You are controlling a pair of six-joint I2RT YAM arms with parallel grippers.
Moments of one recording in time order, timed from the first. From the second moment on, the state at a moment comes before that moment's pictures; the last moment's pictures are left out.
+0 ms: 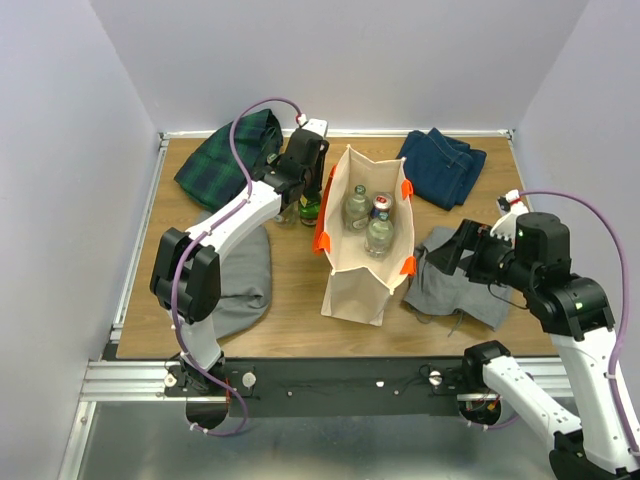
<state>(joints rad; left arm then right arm) -0.54 1.80 1.53 -0.33 -0.25 -0.20 0.27 0.72 1.13 -1.02 -0.22 0.52</state>
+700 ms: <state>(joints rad) -0.54 1.77 1.52 -0.34 -0.30 -0.22 0.27 0.70 1.13 -1.02 -0.22 0.52</state>
